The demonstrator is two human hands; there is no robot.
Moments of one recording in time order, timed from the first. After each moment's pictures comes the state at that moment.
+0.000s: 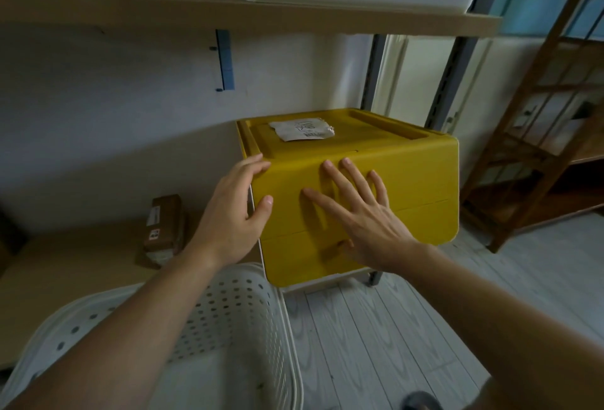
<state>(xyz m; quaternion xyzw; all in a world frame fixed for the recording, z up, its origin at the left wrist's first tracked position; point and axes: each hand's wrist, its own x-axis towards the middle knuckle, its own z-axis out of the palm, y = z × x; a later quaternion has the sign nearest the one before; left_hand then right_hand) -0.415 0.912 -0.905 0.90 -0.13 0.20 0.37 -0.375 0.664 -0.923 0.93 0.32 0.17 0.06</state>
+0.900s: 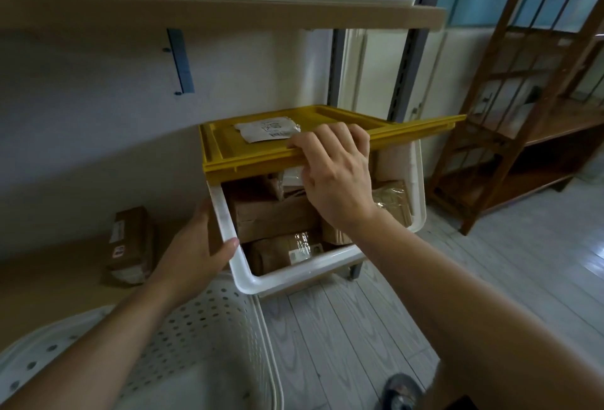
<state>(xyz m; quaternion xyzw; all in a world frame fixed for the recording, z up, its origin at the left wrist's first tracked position) -0.415 0.921 -0.943 0.92 -0.05 0.07 0.38 -0.363 0.686 -0.879 0.80 0.25 0.54 -0.11</state>
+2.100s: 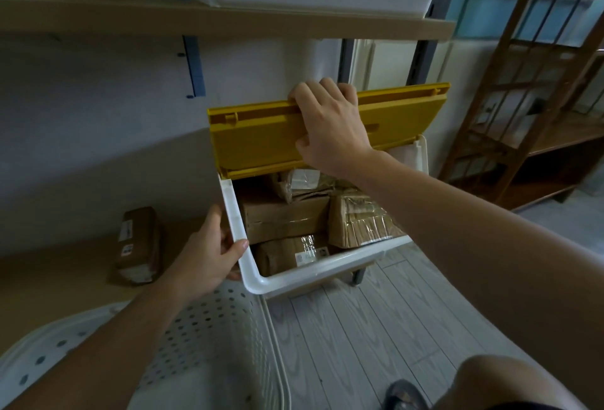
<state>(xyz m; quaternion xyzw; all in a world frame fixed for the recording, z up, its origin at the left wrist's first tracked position) -0.407 0.926 -0.956 0.86 -0.03 -0.01 0.51 -0.328 0.704 -0.818 0.88 0.27 0.39 -0.05</state>
